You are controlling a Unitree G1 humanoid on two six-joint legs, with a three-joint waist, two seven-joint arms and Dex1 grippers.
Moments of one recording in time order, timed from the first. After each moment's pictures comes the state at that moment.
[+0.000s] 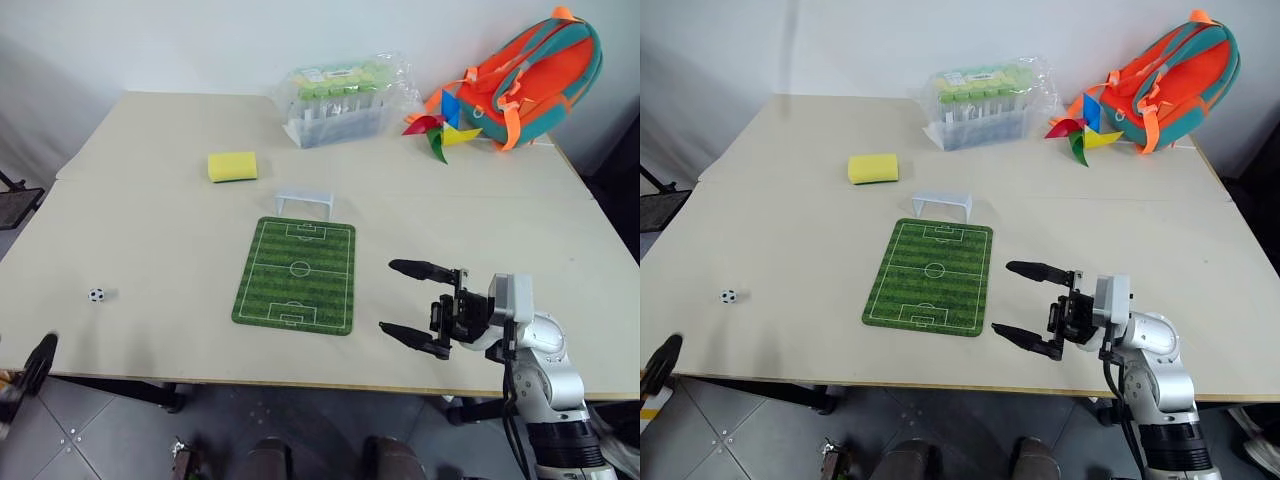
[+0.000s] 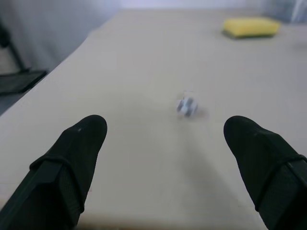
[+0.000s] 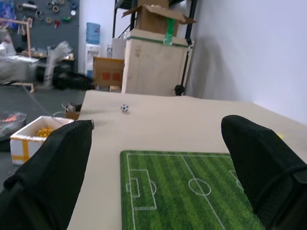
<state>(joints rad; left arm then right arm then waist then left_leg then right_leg) 0.24 0.56 0.82 0.13 -0.62 0.01 -0.65 -0.19 -0.44 -0.07 -0.11 0.62 -0.11 1.30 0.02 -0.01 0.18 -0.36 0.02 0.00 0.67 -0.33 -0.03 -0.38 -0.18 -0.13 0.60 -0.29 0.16</state>
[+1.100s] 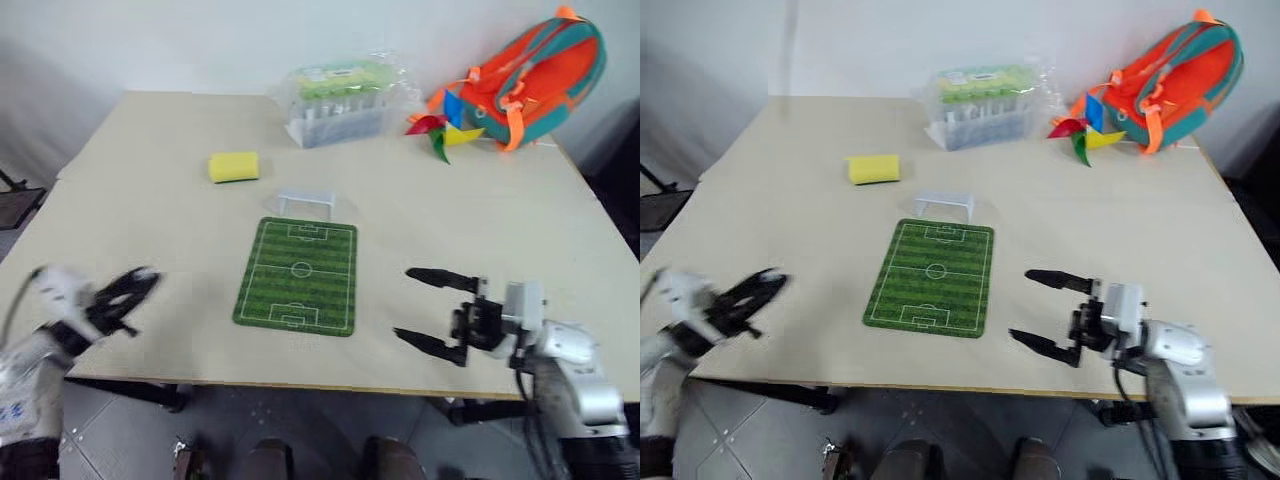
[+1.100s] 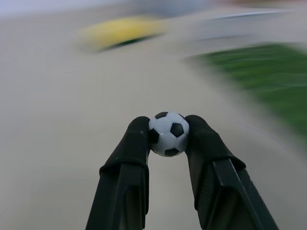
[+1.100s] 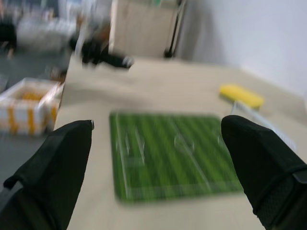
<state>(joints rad) -0.16 0.71 0.28 0.09 -0.48 0.00 -1.05 -0.07 -0.65 -0.18 -0.20 0.61 -0.08 1.26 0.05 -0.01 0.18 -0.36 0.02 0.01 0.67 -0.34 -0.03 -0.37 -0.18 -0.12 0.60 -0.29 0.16</state>
